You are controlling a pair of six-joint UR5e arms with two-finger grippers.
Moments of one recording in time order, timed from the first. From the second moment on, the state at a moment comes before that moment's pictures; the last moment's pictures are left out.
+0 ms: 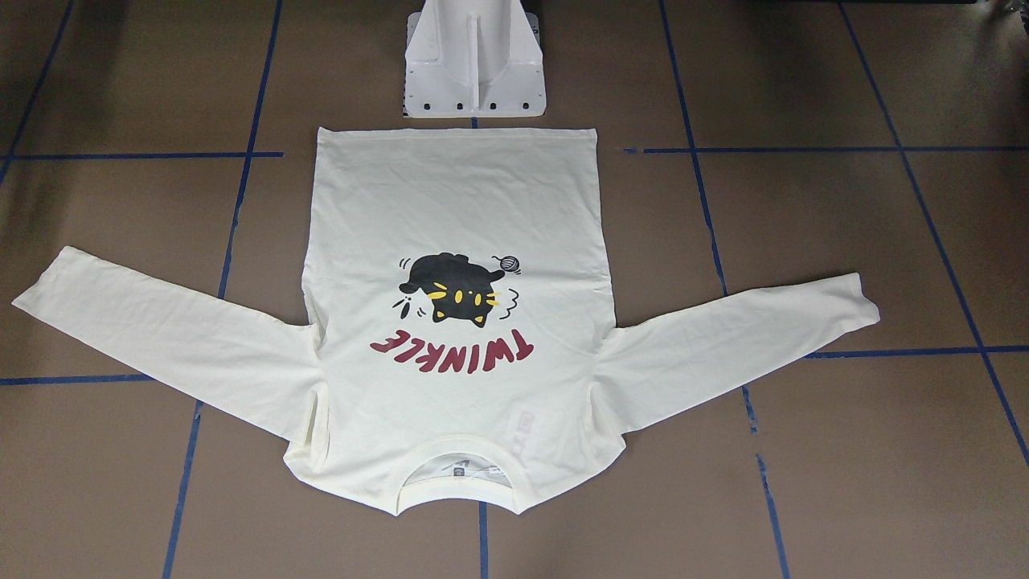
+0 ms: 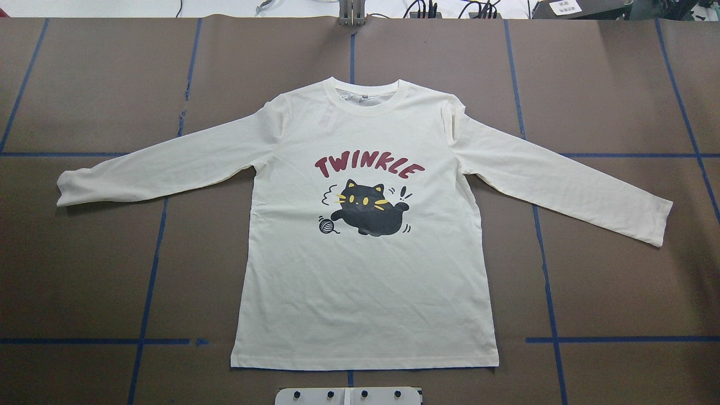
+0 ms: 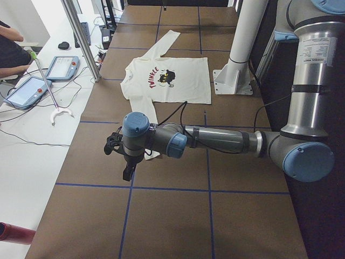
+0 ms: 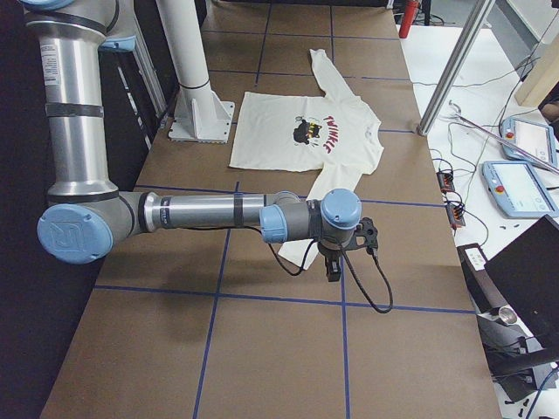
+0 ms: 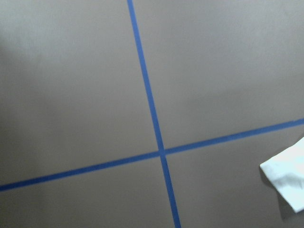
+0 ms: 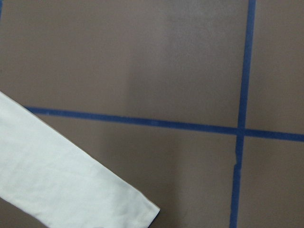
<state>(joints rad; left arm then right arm) -1.55 -1.61 -1.61 -1.81 -2.32 -0.01 1.41 -1.57 1.60 -1.30 2.43 0.27</state>
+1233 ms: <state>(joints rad) -1.54 -1.61 -1.60 -1.85 -2.33 -0.04 1.06 -1.68 1.47 -0.85 2.28 0.74</state>
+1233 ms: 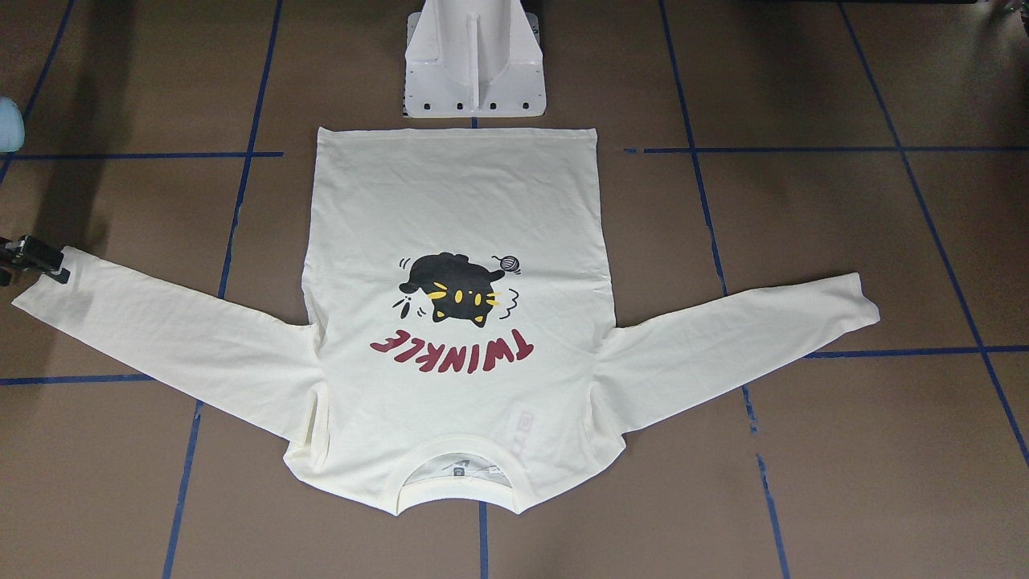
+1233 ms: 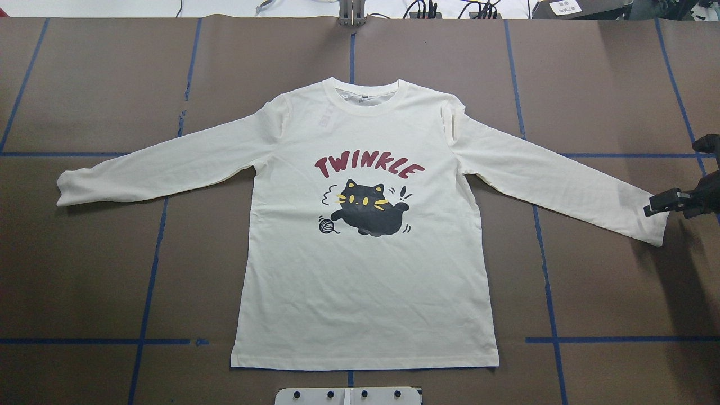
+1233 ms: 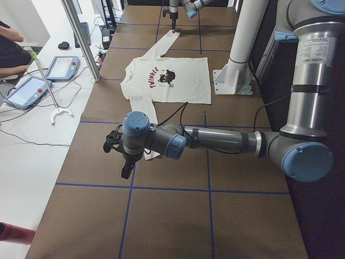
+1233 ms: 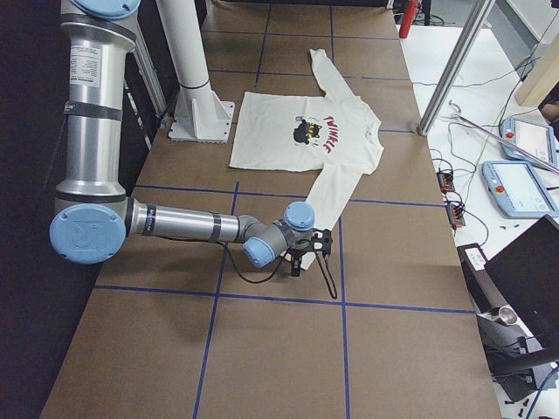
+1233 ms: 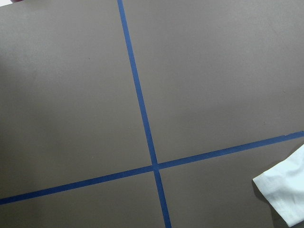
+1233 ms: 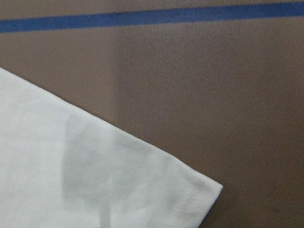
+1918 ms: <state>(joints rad) -1.54 -1.60 -1.60 -1.86 -2.34 -0.04 1.03 -1.69 1.48 -0.85 2.27 0.74</state>
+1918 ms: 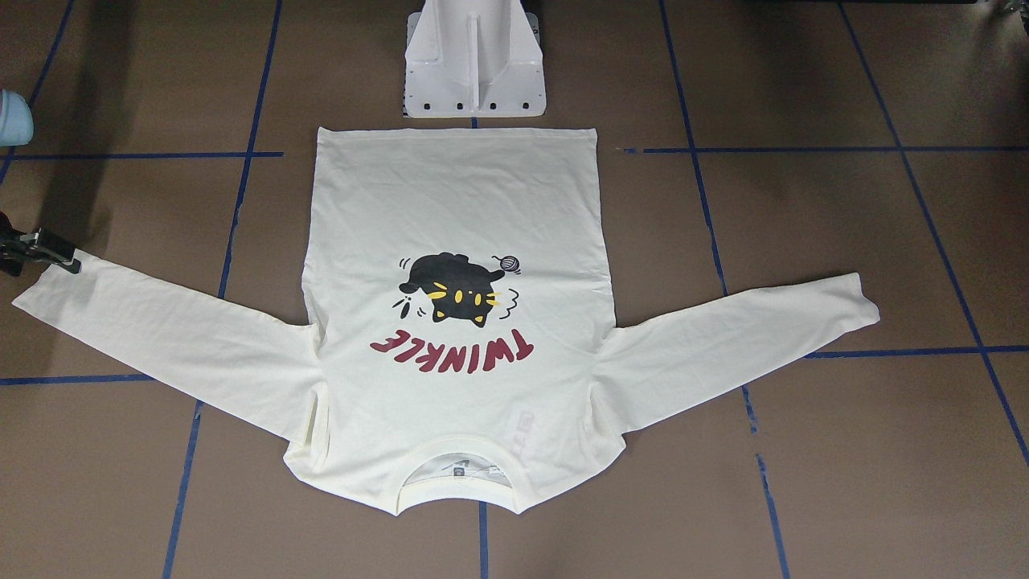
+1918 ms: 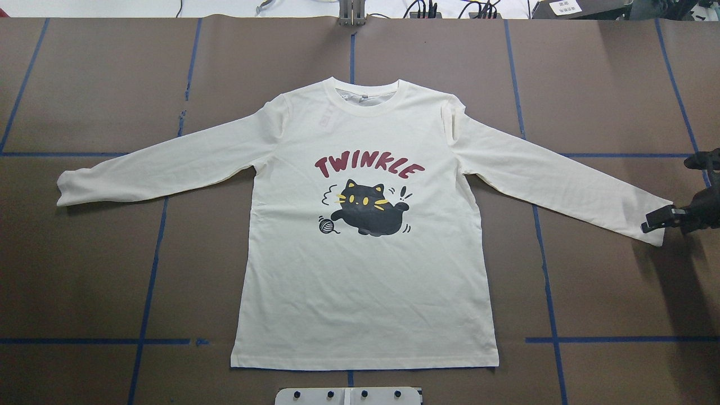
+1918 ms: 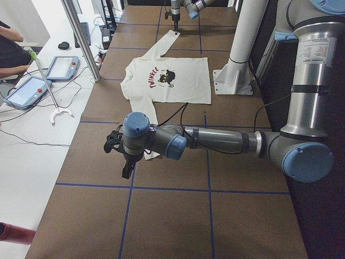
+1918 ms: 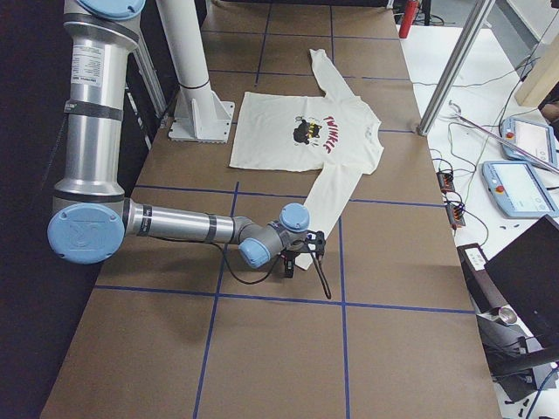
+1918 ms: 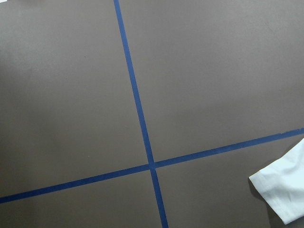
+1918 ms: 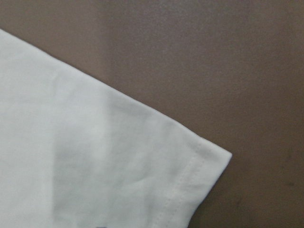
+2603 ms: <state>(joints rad) -1.54 -1.60 -1.57 -1.90 -2.35 -0.04 1.04 -1.69 1.51 -0.87 2.29 0.74</state>
